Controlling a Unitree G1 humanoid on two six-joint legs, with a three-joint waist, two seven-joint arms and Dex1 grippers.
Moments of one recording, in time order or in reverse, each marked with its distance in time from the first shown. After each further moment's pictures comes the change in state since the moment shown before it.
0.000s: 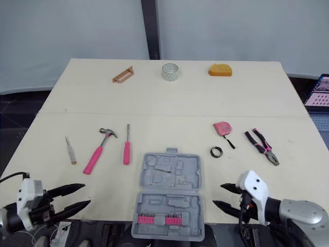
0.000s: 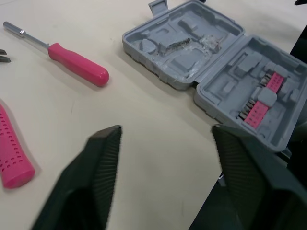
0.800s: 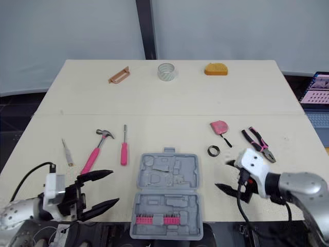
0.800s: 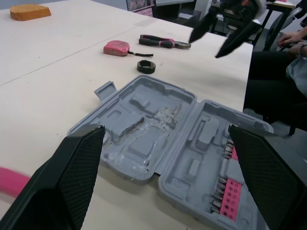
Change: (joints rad) left arm -0.148 -0.075 -0.243 -0.141 -0.057 -0.028 0.089; right arm -0.394 -0.161 0.106 0.080 -0.021 0.169 -0.023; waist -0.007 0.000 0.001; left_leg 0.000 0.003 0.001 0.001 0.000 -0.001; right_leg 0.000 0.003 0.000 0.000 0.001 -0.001
